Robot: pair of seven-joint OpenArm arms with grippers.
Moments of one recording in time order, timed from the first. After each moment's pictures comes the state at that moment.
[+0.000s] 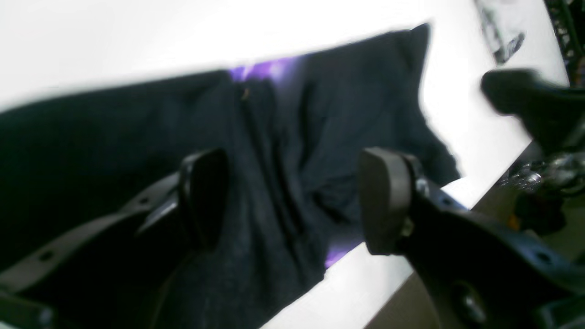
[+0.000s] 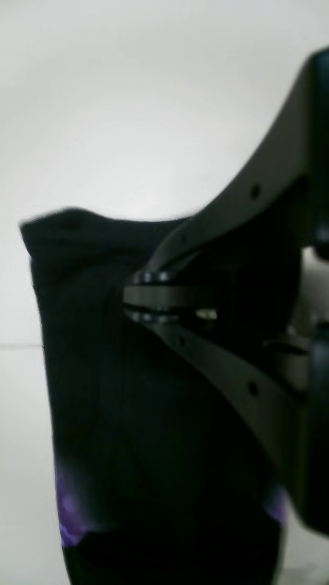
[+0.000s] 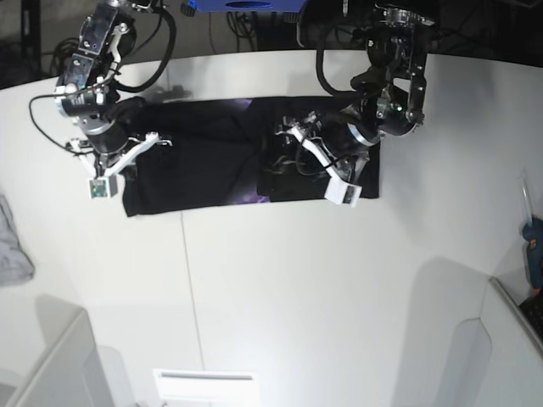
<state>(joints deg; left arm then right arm) 13.2 -7.8 4.5 108.7 -40.1 -7.3 52.6 -13.7 -3.9 21.7 112.0 9.6 23.2 -55.7</state>
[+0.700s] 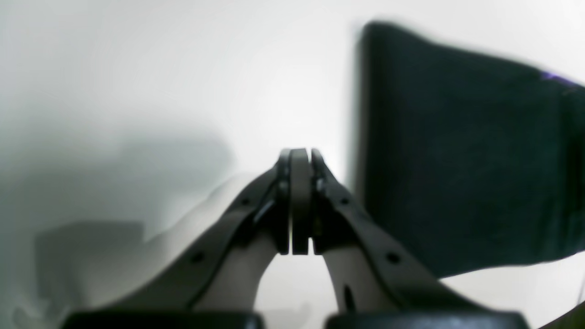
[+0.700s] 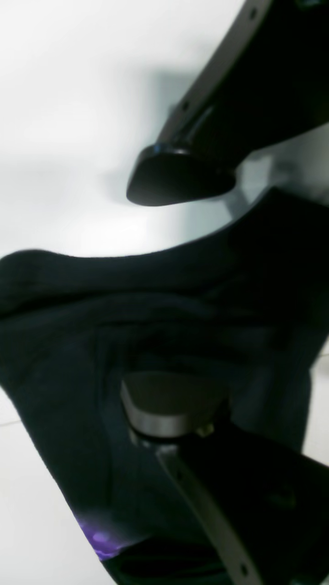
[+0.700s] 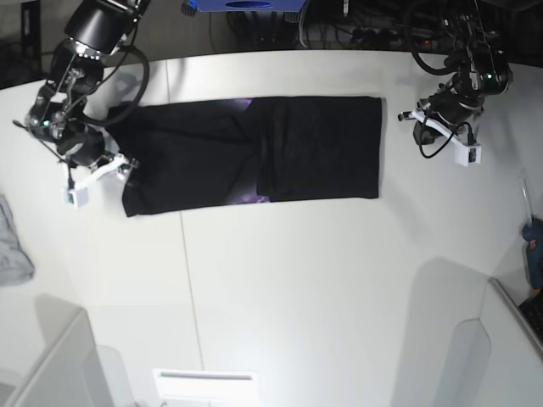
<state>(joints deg) 24.3 -15.6 -22.9 102.1 -38.5 -12.7 51.6 -2.3 3.8 31.8 88.5 26.7 23.0 -63.1</state>
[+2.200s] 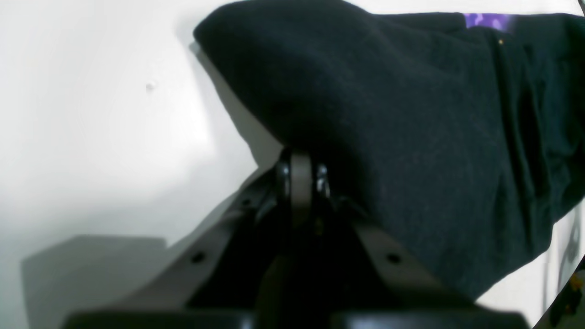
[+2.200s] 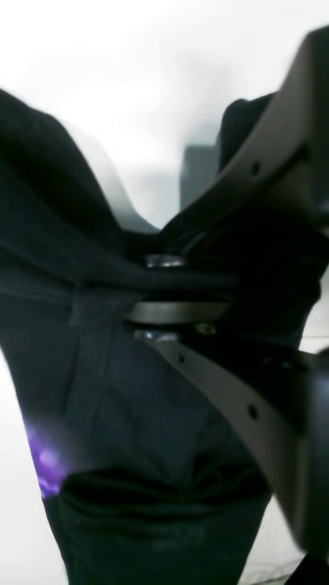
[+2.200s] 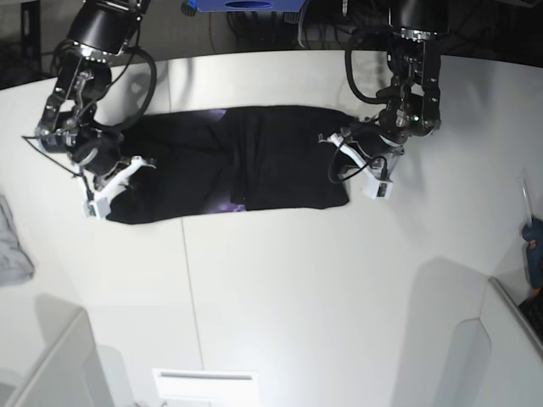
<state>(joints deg) 9.5 -9.4 -0.3 88.2 -31.2 -14.5 44.1 -2.7 4.3 24.6 94.7 26.1 24.3 -66.0</state>
